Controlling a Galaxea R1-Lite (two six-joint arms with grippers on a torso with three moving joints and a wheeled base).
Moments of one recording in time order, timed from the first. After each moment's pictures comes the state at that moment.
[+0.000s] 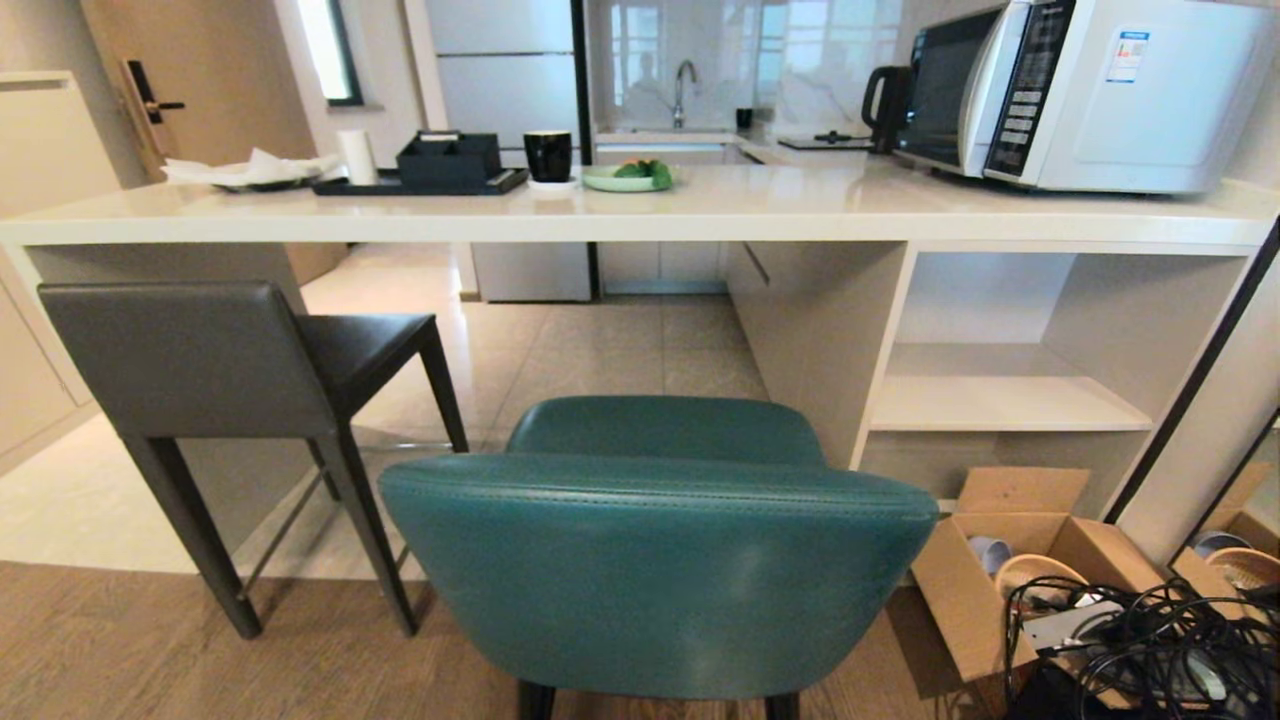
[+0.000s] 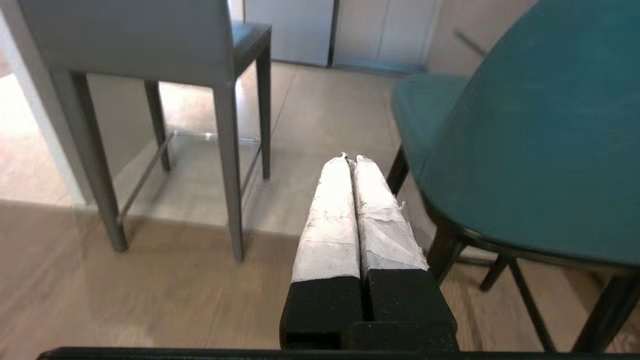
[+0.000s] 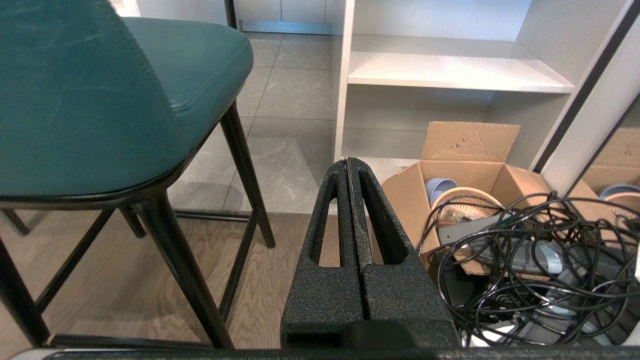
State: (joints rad) left arm 0.00 0.00 0.00 -0.08 0.01 -0.09; right arm 0.00 0.00 0.00 0.00 0.02 -0.06
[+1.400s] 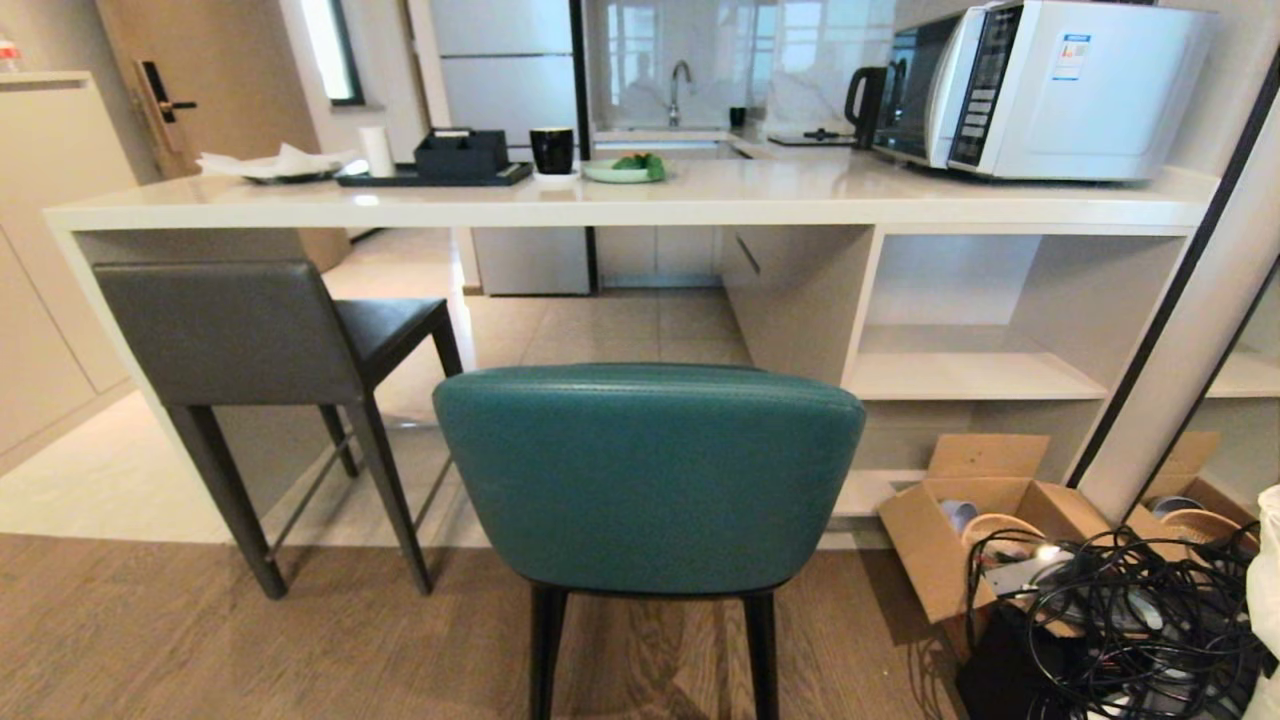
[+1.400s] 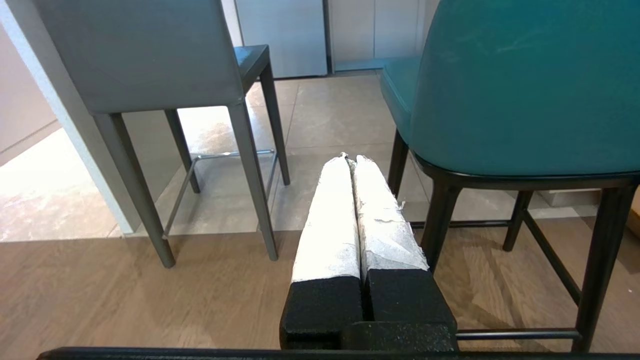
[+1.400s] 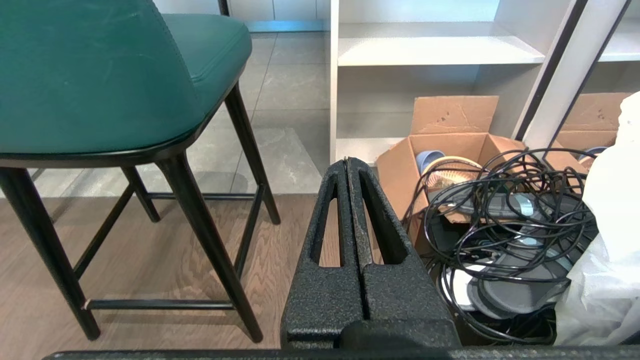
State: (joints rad) left arm 0.00 0.00 0.00 -0.11 -0.05 0.08; right arm 0.00 0.00 0.00 0.00 0.00 -0.01
